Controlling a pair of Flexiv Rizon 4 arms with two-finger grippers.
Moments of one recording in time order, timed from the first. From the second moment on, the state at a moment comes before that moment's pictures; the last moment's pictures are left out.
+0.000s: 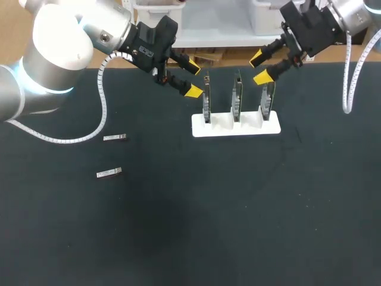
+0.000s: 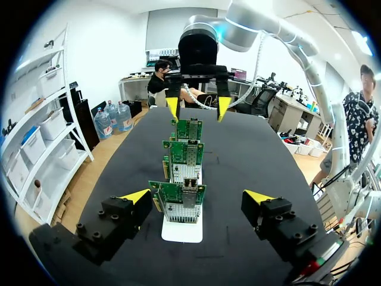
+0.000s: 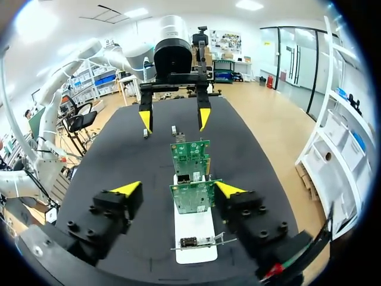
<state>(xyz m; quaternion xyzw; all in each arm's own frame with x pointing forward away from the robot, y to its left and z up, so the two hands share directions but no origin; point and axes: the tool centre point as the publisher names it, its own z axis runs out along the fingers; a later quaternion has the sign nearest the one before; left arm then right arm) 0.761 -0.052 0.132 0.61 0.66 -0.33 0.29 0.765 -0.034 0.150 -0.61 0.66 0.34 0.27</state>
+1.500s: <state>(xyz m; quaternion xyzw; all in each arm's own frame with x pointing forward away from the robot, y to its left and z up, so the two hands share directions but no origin) 0.694 0.055 0.090 0.61 0.78 -0.13 0.06 0.764 -0.034 0.150 -0.61 0.66 0.34 0.27</state>
